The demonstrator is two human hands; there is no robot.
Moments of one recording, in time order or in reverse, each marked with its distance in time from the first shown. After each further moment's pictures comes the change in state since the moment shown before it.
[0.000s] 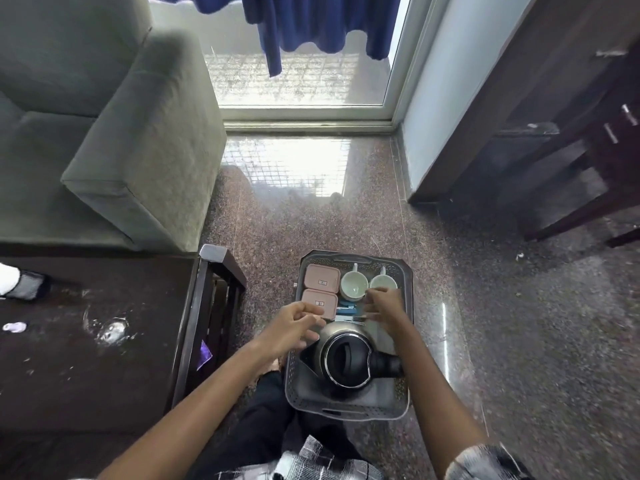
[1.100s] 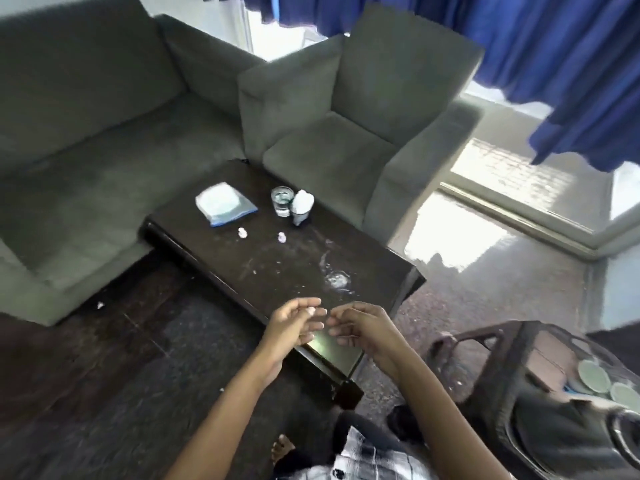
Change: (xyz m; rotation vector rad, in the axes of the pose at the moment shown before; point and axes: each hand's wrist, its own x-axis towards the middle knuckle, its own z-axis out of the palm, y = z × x) left_hand -0.294 -0.303 -0.287 -0.706 0.650 0.217; right_hand -0.378 0.085 0.415 -0.343 -0.835 -0.199
